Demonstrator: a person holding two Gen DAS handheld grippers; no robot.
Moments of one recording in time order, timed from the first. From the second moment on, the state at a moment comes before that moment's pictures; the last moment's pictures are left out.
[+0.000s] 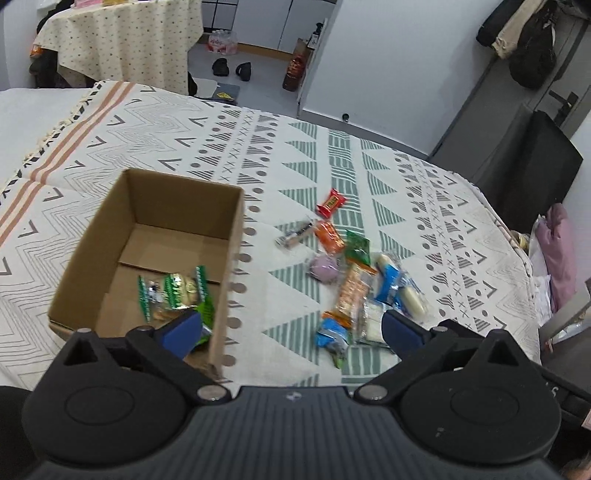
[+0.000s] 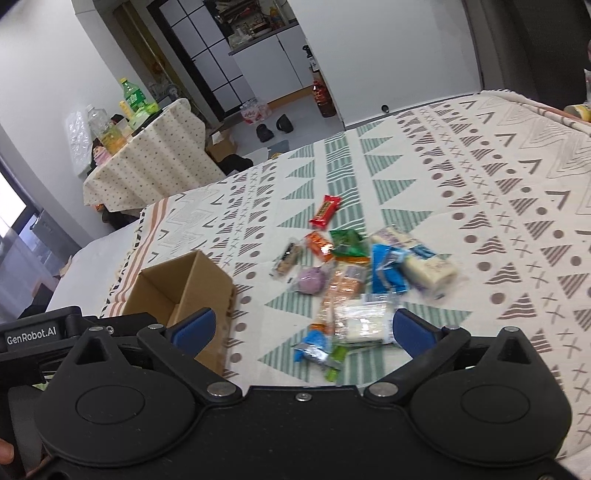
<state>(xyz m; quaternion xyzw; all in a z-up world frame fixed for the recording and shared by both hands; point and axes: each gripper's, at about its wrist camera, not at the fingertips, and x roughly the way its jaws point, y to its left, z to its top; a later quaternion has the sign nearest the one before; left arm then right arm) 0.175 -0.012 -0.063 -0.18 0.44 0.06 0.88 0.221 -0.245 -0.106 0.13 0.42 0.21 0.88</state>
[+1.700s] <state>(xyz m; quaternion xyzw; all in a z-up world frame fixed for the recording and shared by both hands) 0.248 -0.071 -0.193 -0.19 0.51 0.07 0.83 0.311 -0.273 -0.199 0.23 0.50 0.22 0.81</state>
